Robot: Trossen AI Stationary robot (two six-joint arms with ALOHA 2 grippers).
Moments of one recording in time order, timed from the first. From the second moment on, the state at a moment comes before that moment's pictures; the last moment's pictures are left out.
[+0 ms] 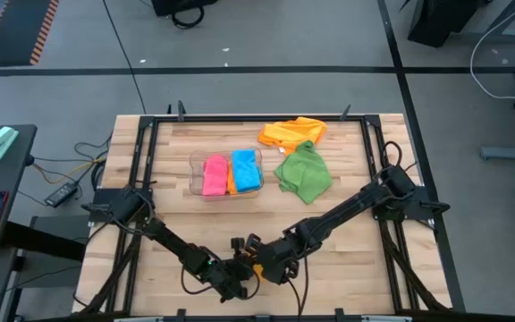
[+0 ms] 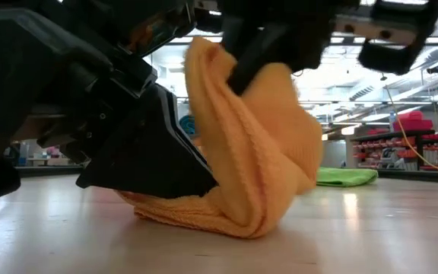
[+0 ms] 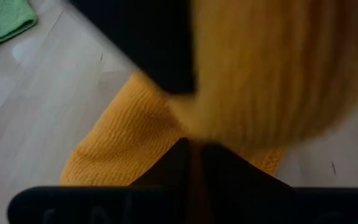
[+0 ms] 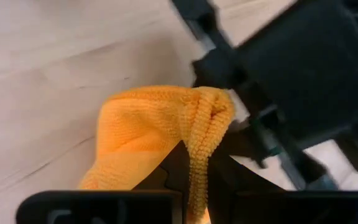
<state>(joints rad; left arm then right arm) -0.65 2.11 1.13 0.20 -0.68 -0.35 0.45 2.00 1.44 -0.36 0.06 -0.74</state>
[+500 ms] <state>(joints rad) -0.66 2.11 1.13 0.21 -0.68 -0.35 0.40 2.04 1.43 -0.29 0.01 -0.76</state>
